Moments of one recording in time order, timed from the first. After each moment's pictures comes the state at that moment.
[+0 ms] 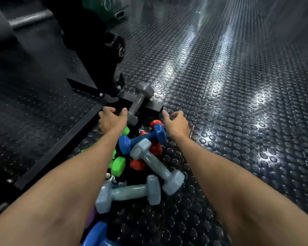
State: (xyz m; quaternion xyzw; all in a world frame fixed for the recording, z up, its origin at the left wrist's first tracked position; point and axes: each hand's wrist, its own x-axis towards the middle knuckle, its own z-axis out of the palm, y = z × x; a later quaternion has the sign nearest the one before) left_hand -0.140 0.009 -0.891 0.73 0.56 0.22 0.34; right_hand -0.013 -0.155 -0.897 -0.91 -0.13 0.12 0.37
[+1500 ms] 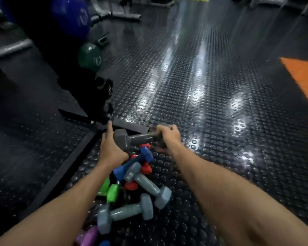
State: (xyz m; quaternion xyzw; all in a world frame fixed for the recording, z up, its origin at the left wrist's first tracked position) left_hand -0.174 -0.040 -0.796 0.81 0.40 0.13 0.41; right_hand -0.030 -0.176 -0.773 -0.73 0.06 0.29 0.62
